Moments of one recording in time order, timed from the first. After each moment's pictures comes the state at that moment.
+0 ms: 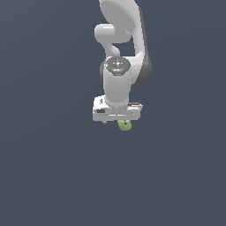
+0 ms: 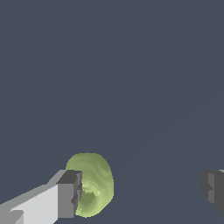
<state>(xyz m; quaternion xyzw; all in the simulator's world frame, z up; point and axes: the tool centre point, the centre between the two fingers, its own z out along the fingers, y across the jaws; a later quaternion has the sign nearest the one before) 0.002 0.014 0.159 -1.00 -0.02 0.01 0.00</state>
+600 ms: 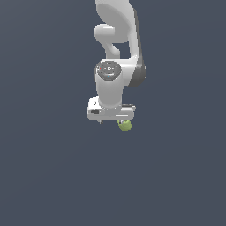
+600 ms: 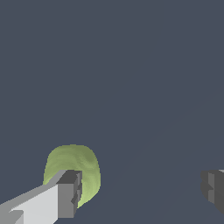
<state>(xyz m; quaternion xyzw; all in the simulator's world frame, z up) -0.011 -0.009 0.146 -1.00 -0.01 0.03 0.00</state>
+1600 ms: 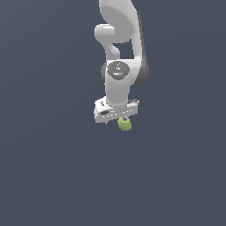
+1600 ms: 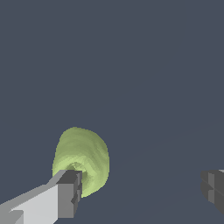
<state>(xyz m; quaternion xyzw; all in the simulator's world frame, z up) -0.026 0.015 0.135 -0.99 -0.13 0.02 0.00</state>
